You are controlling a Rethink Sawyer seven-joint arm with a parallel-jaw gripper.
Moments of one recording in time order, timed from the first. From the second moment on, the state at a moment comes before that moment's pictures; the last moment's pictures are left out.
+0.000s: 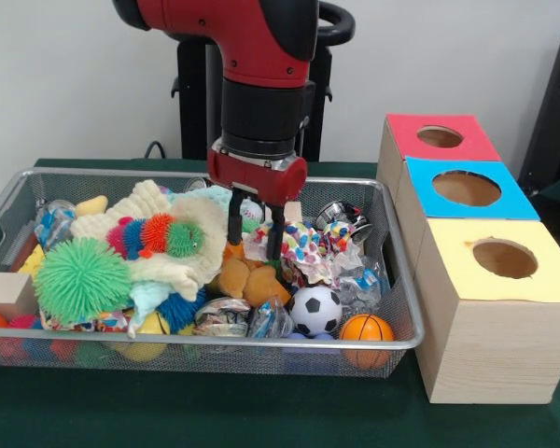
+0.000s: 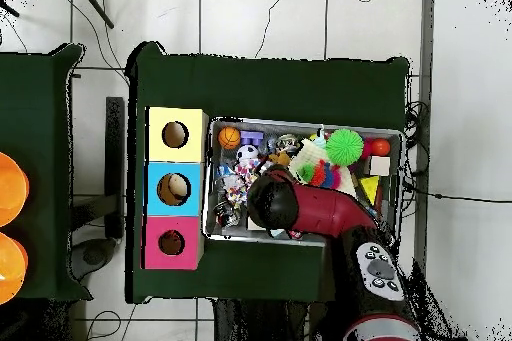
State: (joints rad) arm -0.31 -0.59 0.00 1.75 -0.13 0.20 2.18
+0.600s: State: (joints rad) arm -0.30 -0.53 0.00 1.70 -0.13 0.20 2.18
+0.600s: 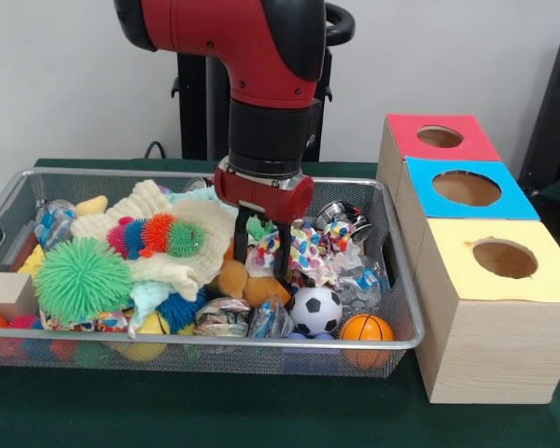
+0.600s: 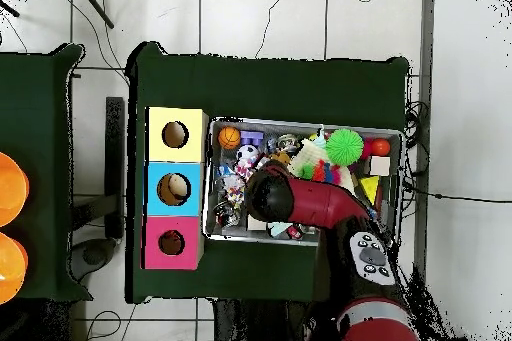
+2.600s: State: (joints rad) arm -0.32 -0.43 0.00 1.66 -0.13 0.10 2.18
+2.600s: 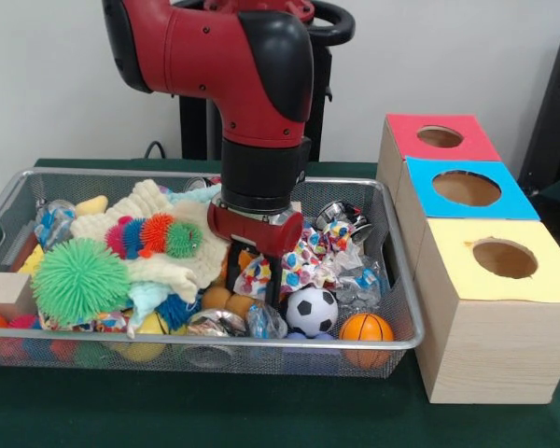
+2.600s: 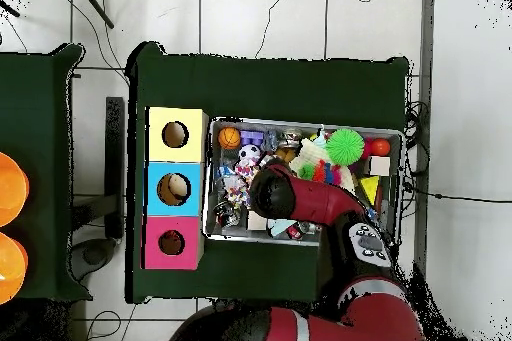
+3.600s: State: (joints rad) arm -0.32 -0.40 0.01 1.64 -0.13 0.07 2.18
